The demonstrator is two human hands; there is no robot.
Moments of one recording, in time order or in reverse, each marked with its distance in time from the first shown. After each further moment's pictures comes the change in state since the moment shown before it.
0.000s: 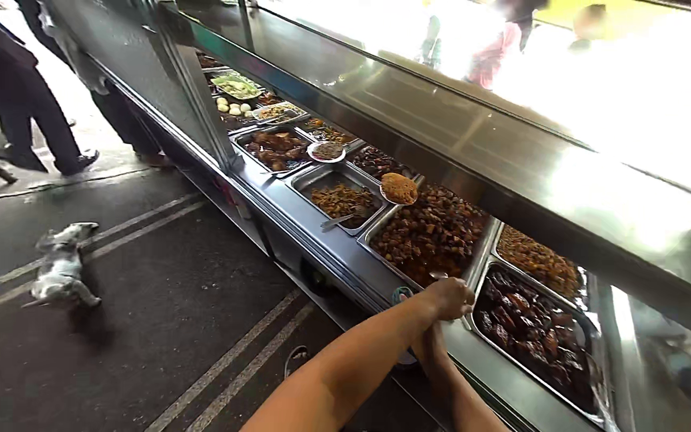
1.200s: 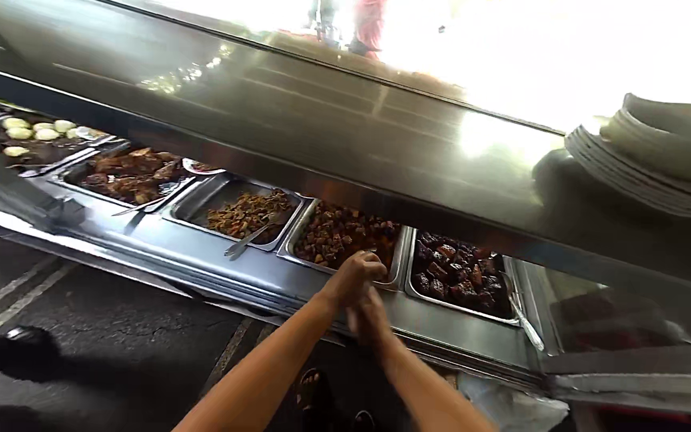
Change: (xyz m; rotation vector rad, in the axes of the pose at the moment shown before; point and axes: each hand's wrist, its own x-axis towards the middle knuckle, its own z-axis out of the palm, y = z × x) left_hand -0.027 -0.039 -0.015 0.053 0.288 0.270; right_hand 0.016 0.023 0.001 -0.287 0.123 -0.297
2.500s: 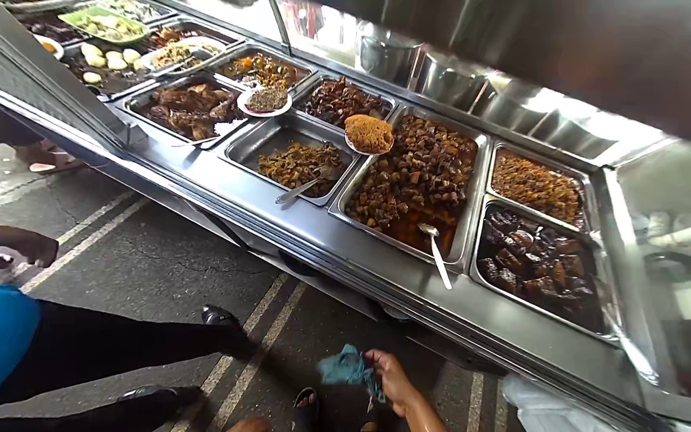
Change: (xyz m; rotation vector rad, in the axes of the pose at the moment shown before) left_hand -0.413 0.056 0.018 -0.052 0.000 -0.775; right_hand -0.147 0.043 0.105 0.936 -0.615 0.810
